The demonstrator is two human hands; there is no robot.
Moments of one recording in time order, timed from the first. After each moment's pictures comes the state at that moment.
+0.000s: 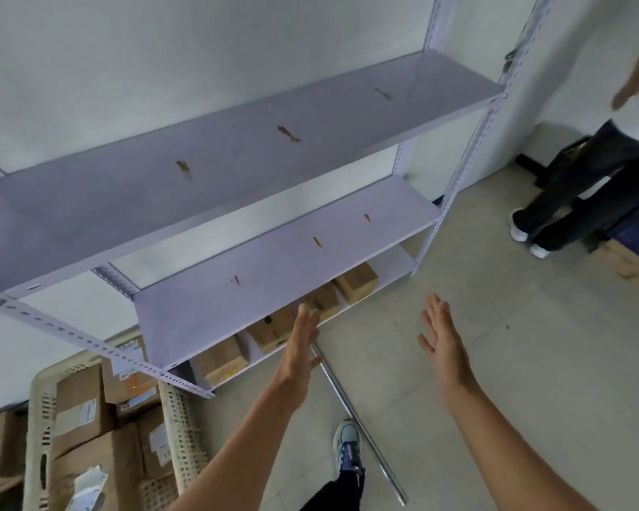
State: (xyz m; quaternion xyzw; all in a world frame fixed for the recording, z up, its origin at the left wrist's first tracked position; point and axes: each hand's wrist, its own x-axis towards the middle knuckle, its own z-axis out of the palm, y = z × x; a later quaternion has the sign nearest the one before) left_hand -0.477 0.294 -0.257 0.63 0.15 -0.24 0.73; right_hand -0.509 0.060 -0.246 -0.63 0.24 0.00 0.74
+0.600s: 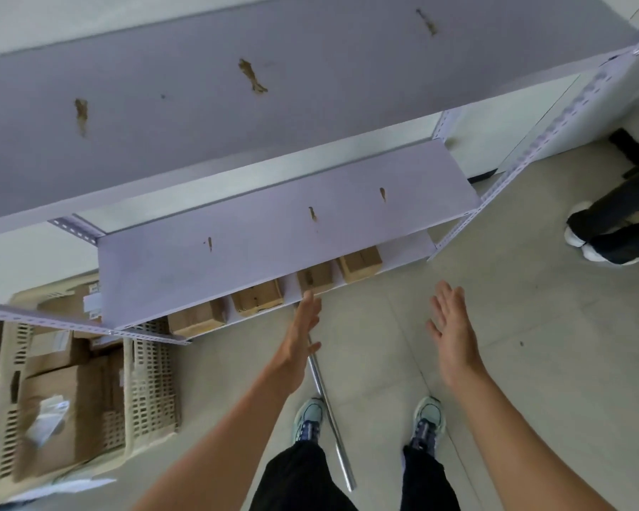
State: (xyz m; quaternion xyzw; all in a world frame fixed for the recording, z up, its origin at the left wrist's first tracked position) left_hand -0.352 0.165 -0.331 0.61 0.27 -0.25 0.70; right_hand -0.330 -0.081 -0.327 -0.65 0.28 0.10 0.70
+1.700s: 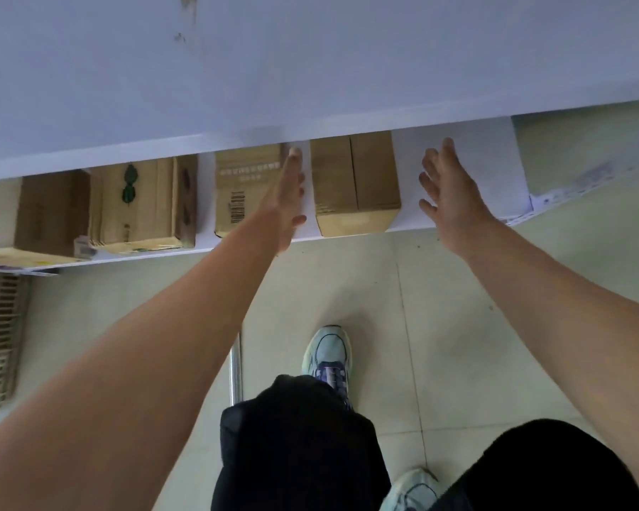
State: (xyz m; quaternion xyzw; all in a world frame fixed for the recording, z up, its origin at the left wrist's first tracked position) left_hand -0.069 0.063 -0.813 0.60 0.40 -0.12 0.68; right_hand 0.004 -0.163 -0.817 -0.68 0.15 0.29 0.65
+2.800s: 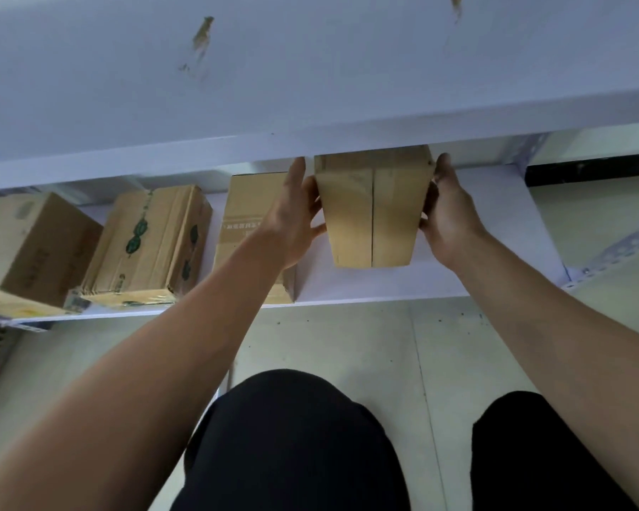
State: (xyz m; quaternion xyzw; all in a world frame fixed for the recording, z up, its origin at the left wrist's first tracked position) left_hand -0.011 0.080 -0.853 0.60 0.21 -0.06 0.77; right_hand 0.074 -0.128 -0.877 -0.63 0.07 0.22 0.75
